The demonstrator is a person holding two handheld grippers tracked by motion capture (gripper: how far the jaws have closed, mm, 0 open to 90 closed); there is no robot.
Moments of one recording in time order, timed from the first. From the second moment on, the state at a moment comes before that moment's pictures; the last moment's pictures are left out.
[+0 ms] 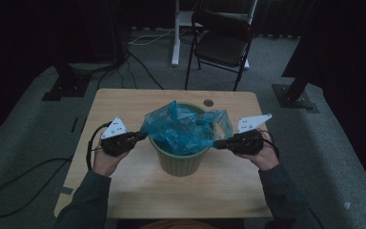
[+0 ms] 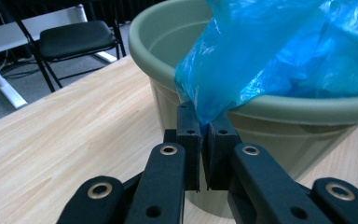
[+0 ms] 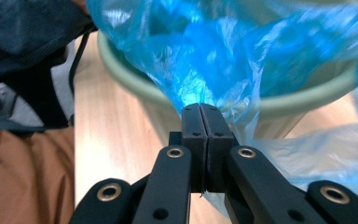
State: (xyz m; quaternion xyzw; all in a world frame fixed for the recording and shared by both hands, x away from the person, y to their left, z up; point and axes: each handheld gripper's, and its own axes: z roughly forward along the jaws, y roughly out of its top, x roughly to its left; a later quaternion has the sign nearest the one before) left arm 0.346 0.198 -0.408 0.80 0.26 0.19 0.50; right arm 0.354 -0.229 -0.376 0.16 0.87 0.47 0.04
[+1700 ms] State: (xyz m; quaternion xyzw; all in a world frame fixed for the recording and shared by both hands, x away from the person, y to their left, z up) left arm 0.355 0.186 -0.350 0.77 0.21 0.17 0.57; right arm 0.361 -0.219 -0.398 0.17 0.88 0.44 0.01
